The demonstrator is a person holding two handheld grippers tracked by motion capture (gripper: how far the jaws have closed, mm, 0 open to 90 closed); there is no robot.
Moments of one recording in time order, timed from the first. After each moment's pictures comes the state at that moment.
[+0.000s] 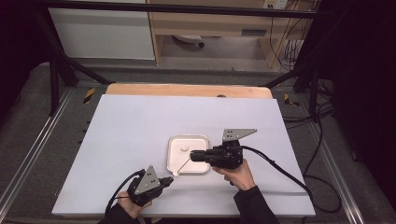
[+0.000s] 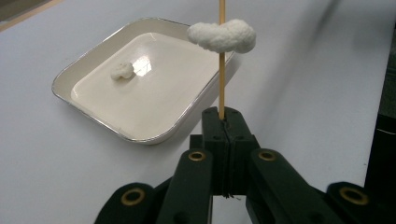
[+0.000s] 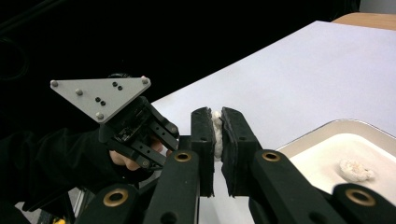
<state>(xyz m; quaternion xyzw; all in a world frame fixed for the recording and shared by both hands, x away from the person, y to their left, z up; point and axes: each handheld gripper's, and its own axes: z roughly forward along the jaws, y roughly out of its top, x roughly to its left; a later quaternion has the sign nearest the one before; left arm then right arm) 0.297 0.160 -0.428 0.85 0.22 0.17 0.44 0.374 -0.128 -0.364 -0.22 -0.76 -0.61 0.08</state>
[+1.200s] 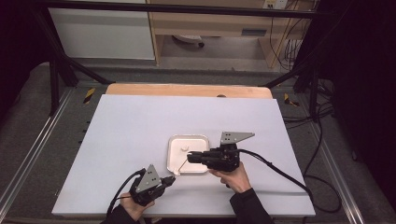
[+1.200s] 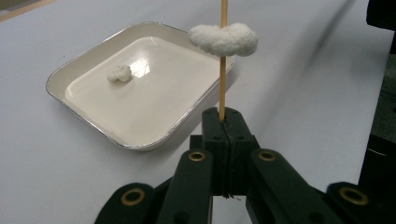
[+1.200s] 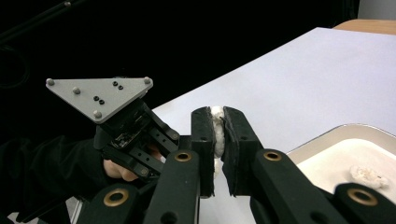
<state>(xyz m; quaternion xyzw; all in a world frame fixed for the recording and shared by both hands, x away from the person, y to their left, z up) 0.296 0.154 -0.426 0.84 0.24 0.17 0.45 0.370 -0.121 -0.373 -0.22 -0.75 -0.62 0.07</state>
